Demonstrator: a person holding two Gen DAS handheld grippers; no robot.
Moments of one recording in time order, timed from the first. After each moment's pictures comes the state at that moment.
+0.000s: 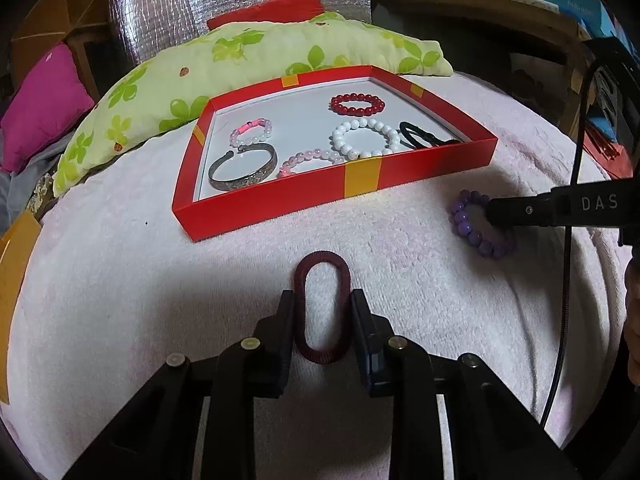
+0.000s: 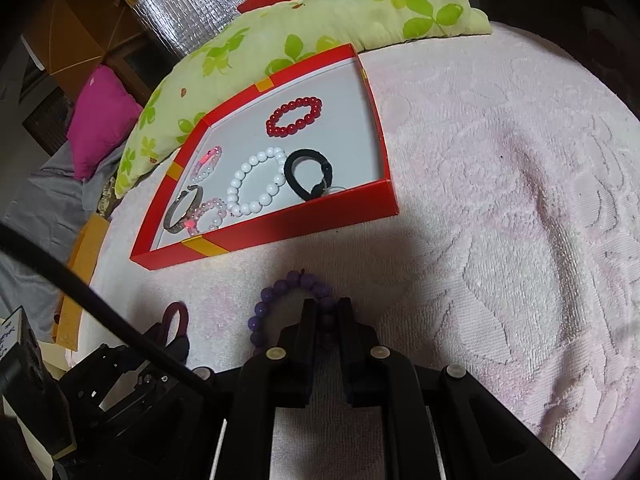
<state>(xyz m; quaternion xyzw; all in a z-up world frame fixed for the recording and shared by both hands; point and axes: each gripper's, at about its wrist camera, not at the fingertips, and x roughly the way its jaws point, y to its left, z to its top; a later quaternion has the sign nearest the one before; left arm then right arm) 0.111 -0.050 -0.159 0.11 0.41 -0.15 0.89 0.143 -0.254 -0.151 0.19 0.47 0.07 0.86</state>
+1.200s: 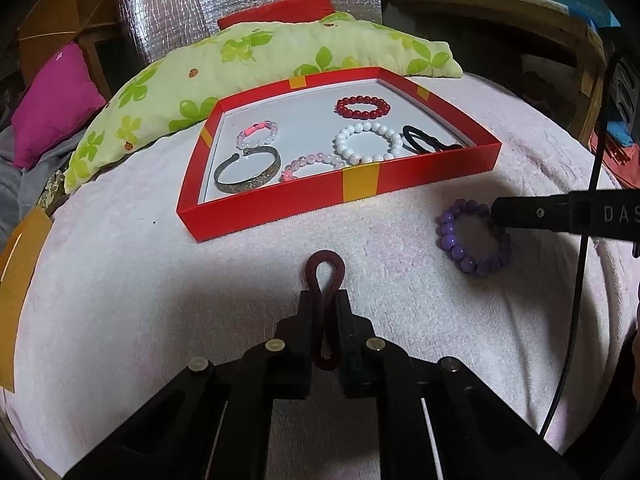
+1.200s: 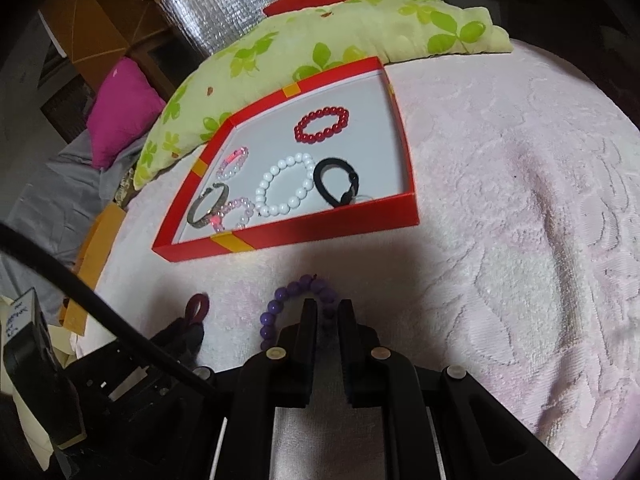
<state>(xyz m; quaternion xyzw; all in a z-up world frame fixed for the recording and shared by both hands) 0.105 -0.059 -0.154 0.12 0.41 -0.12 0.90 0.134 -0.250 -0.138 0.18 0.45 0.10 0.87</state>
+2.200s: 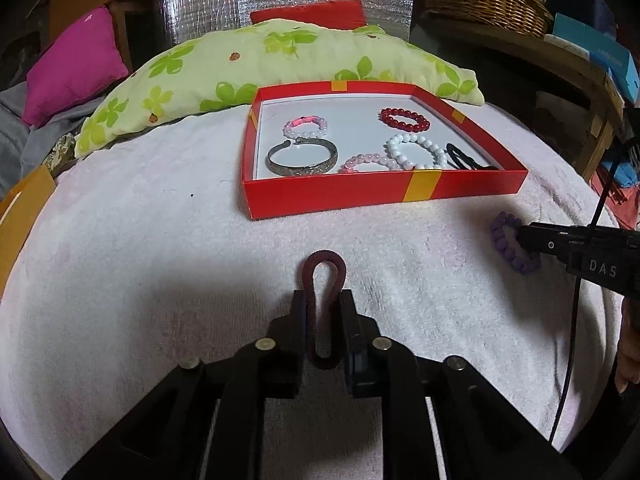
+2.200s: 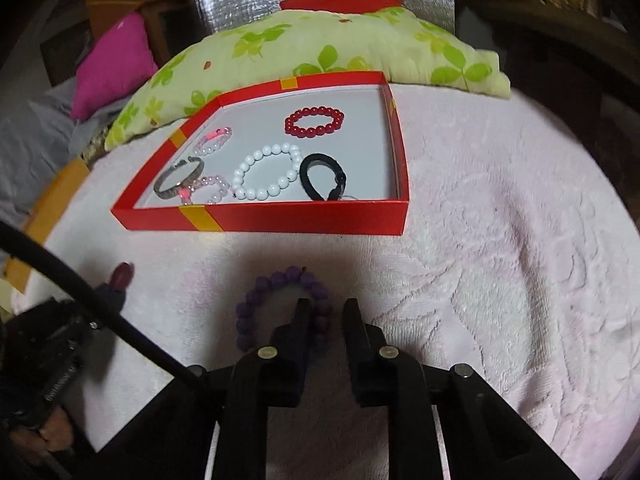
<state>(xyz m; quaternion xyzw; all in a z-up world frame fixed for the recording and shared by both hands) 0.110 -0.010 -0.158 0.06 0.40 -0.12 0.91 0.133 -0.223 -0.145 0.04 0.44 0.05 0.90</state>
